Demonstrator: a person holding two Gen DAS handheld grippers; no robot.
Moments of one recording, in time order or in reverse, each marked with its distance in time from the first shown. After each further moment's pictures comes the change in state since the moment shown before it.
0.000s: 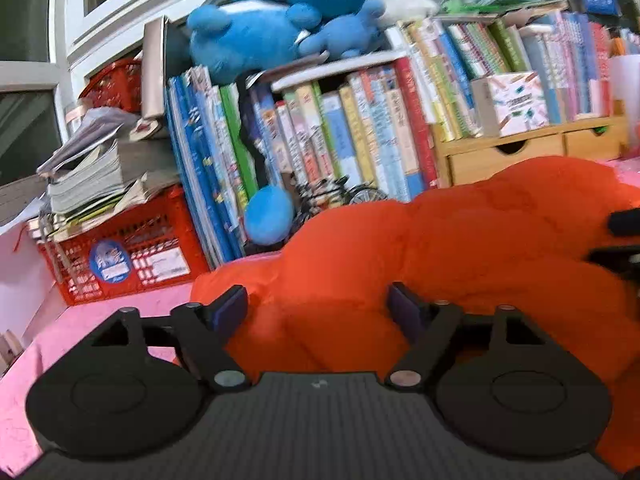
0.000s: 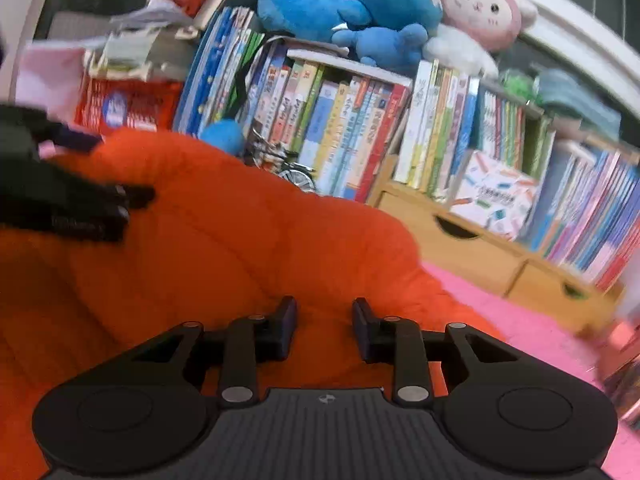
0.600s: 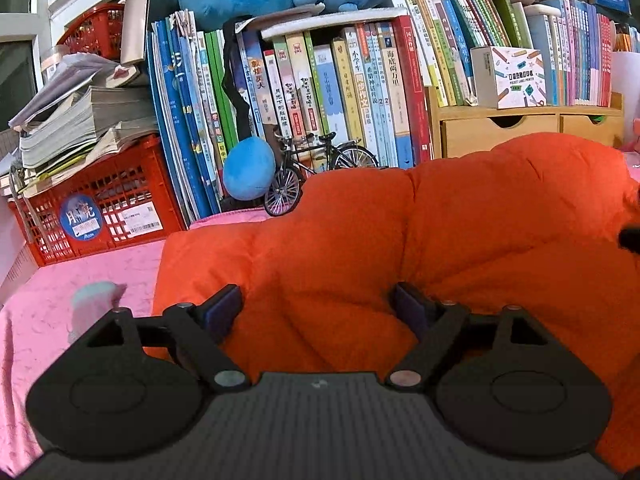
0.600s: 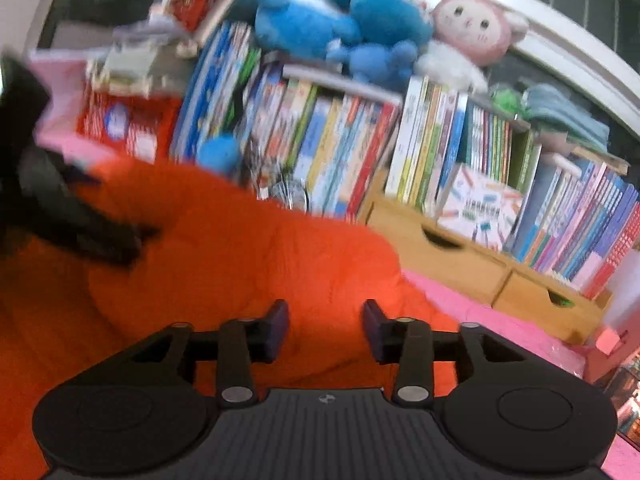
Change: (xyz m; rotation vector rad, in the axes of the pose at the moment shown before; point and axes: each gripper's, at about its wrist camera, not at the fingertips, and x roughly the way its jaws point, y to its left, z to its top) left arm 0.017 0.009 -0.006 -0.066 0.113 -0.094; right arm -0.026 -0.009 0.011 0.027 -0.067 0.022
